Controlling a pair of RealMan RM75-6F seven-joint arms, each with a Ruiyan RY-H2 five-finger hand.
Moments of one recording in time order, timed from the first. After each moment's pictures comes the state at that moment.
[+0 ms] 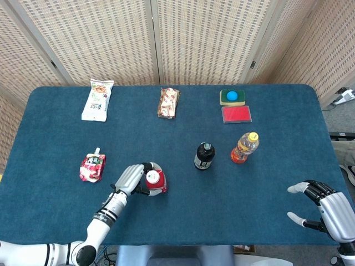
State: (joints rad) left arm -0.68 -1.62 -0.22 -1.75 0.98 1.04 0.16; right arm 0.03 -0.96 -0.06 -1.72 -1.82 1.67 0.26
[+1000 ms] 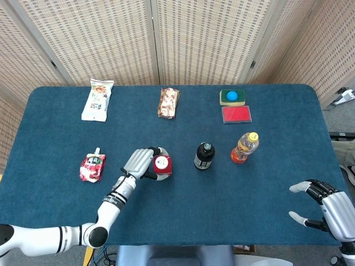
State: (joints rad) left arm -0.83 -1.65 -0.31 -1.63 0.87 0.99 0.29; right arm 0.03 -0.95 -0.05 -1.71 -1.81 1.67 0.29
